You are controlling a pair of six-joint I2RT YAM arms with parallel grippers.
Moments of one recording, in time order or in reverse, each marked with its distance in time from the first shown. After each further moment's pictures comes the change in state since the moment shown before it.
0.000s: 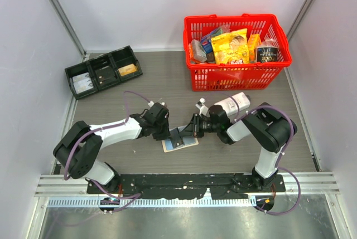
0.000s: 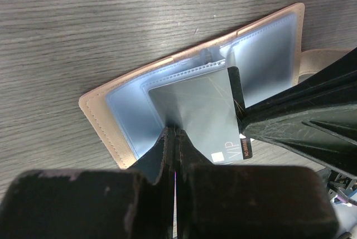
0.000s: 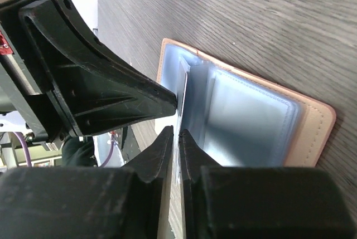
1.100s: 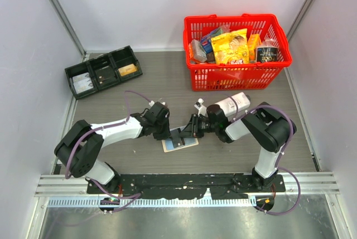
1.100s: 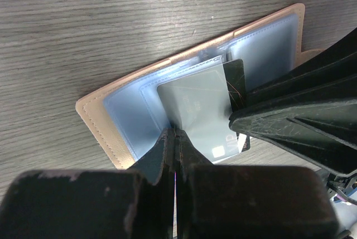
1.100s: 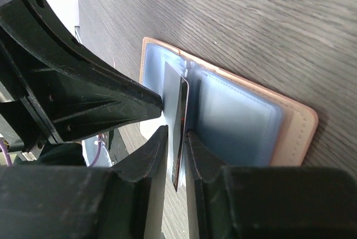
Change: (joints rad) left arm 0.000 0.016 0.013 -0.006 0.010 0.005; right arm 0.005 0.003 0.024 -0.079 0.020 -0.043
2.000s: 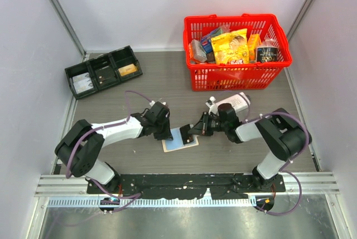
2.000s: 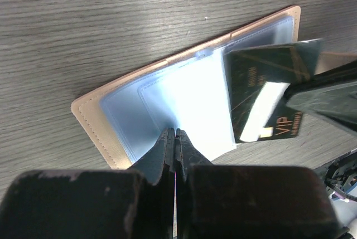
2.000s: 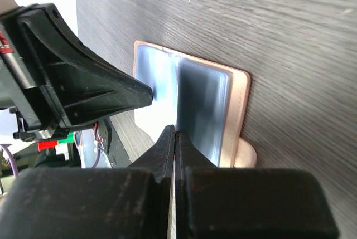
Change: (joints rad) left arm 0.000 0.006 0.002 0.012 0.014 0.003; right arm -0.107 -0.114 -0.064 -0.075 -0.017 -0.043
